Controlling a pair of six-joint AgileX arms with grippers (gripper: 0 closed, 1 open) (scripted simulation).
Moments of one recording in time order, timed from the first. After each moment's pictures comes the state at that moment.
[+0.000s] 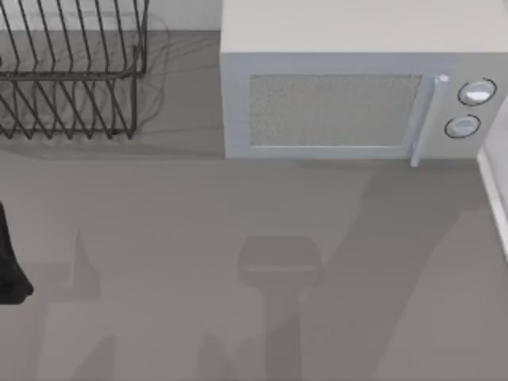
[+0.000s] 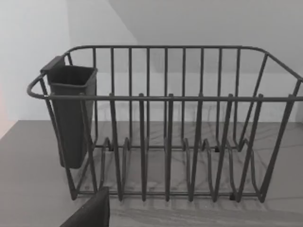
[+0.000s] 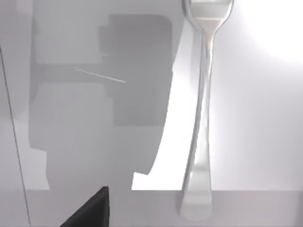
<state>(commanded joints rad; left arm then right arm) 0.00 0.00 0.00 0.00 0.00 0.00 -0.30 2.30 1.90 -1.17 0.00 -0.28</state>
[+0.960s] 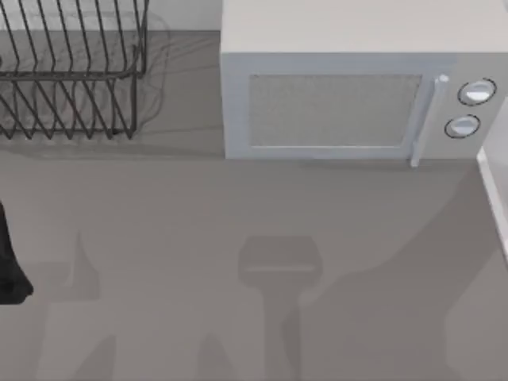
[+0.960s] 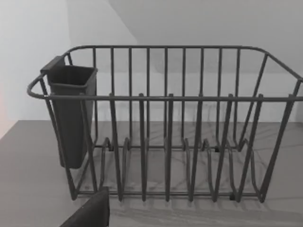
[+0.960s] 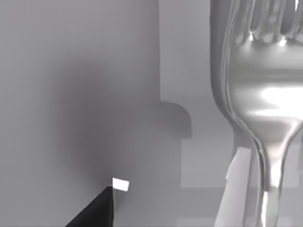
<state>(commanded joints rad) 0.00 0.00 0.00 0.00 0.00 0.00 -0.29 2.53 1.69 -0.74 0.01 -0.27</state>
